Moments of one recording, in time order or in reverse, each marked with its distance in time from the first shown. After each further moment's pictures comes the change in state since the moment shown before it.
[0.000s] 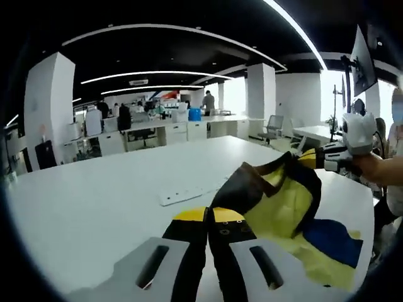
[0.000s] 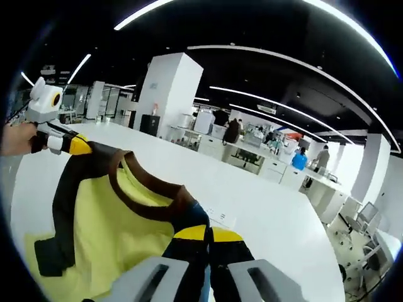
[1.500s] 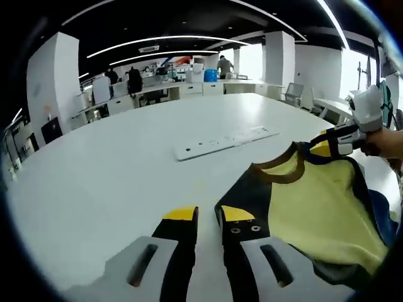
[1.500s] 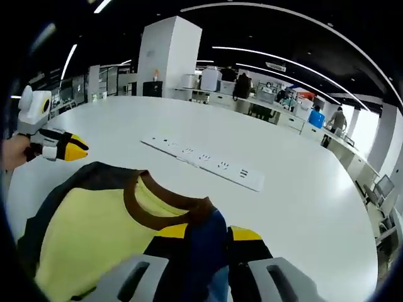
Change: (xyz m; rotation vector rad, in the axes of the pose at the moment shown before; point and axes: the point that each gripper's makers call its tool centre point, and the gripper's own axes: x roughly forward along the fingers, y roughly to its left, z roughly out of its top) left arm 0.082 0.056 -0.095 0.021 0.257 0.090; right arm 0.106 0.013 -0.086 0.102 0.259 0.145
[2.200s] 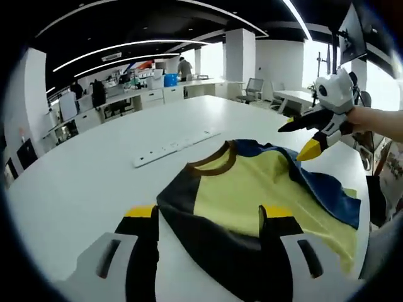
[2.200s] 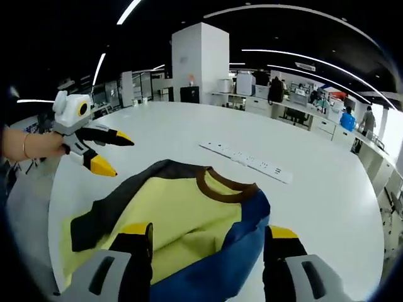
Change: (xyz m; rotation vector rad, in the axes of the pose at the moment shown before) left arm -0.090 -0.084 0.001 0.116 -0.025 -0.257; right arm -0.113 0.061 -0.016 -0.044 -0.001 0.250
